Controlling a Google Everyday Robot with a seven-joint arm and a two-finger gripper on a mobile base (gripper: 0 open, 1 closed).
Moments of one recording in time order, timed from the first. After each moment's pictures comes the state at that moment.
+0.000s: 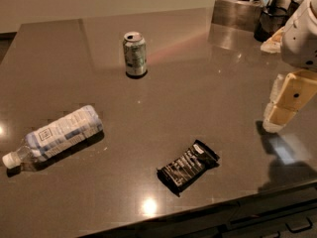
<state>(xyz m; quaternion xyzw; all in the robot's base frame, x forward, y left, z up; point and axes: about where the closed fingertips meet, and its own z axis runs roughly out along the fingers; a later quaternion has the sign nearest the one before) 0.439 -0.216 0.977 -0.60 0.78 -0.03 0.16</state>
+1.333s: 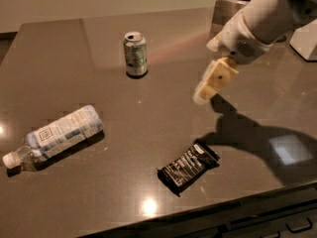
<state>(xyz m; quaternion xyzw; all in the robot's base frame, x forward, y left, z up) 0.539 -0.127 0.937 -0.57 0.77 0.10 0.26</state>
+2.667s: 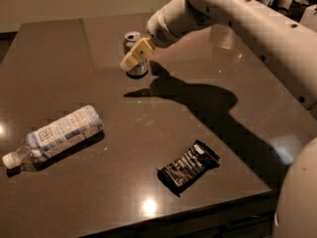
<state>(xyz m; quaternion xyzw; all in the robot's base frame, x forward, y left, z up) 0.694 0.032 0.923 -0.52 0.74 0.18 0.39</state>
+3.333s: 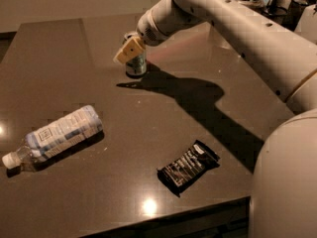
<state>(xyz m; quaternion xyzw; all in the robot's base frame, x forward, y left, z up) 0.720 0.059 0.914 -0.51 0.74 0.18 0.39</state>
